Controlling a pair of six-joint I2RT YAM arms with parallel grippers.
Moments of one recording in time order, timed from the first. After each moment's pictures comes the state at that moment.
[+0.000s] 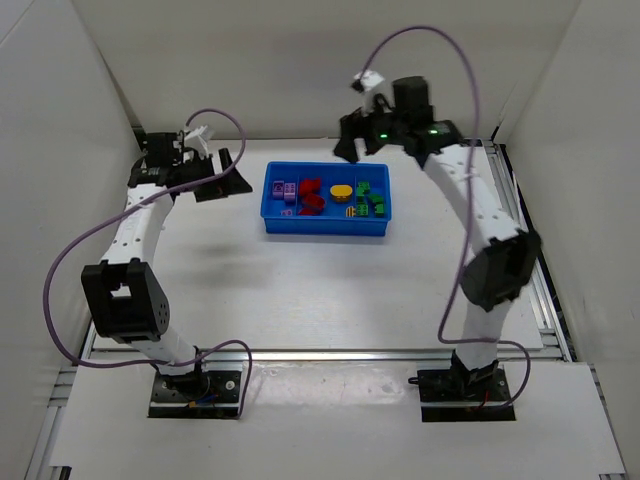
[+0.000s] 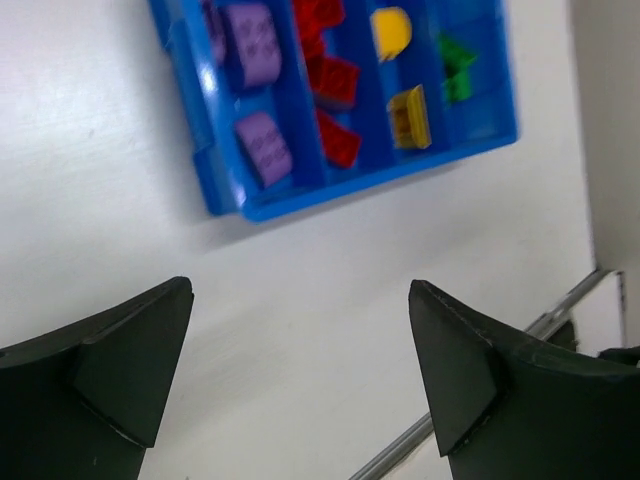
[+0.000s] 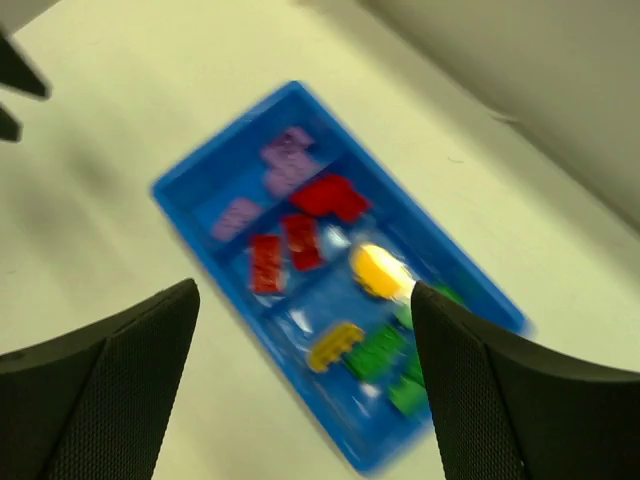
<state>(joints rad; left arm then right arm) 0.06 1.61 1.45 -0.60 0.68 -0.17 0.44 1.93 2.05 -0.61 -0.47 -0.14</state>
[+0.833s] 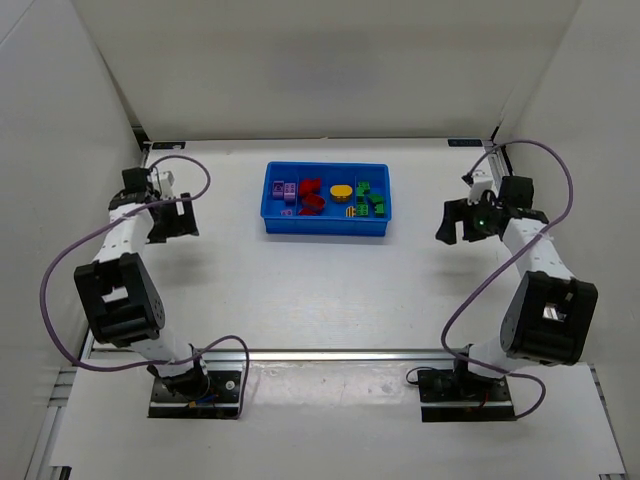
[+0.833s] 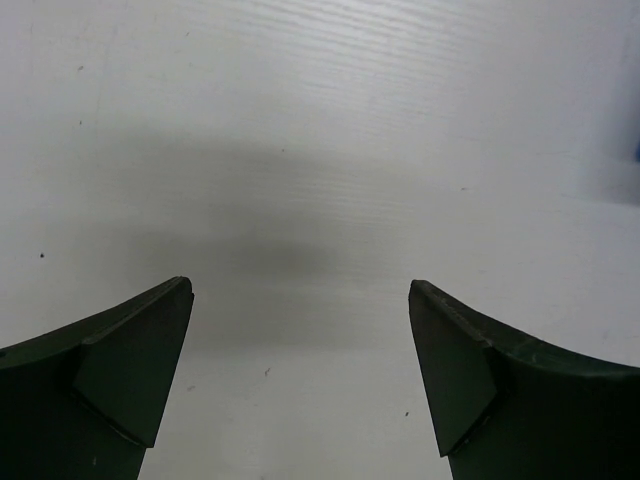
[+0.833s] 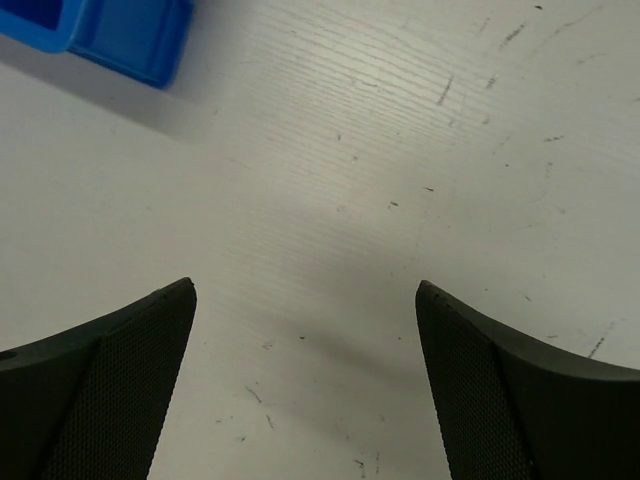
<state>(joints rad) 0.26 1.60 1.21 -0.64 0.16 0.05 -0.18 1.46 1.03 -0.51 -0.52 -0.34</state>
